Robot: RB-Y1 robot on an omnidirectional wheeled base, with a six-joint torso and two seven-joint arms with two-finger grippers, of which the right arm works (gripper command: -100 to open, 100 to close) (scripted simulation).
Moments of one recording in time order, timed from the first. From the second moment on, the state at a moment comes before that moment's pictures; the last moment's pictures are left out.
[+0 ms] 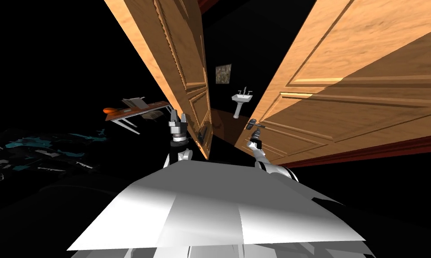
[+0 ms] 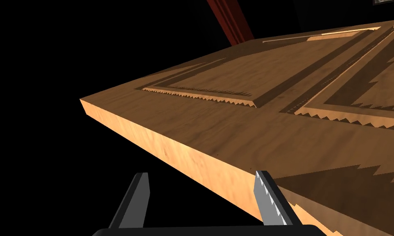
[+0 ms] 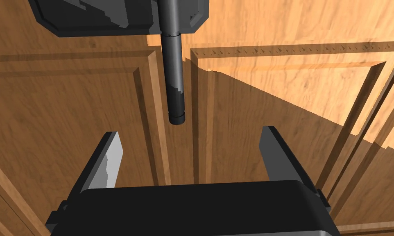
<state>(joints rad) -0.39 -0.29 -0.24 -0.67 -0.63 -0.52 0.37</state>
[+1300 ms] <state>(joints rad) -0.36 -0.40 -0.36 -0.54 -0.70 -0.56 0.35</state>
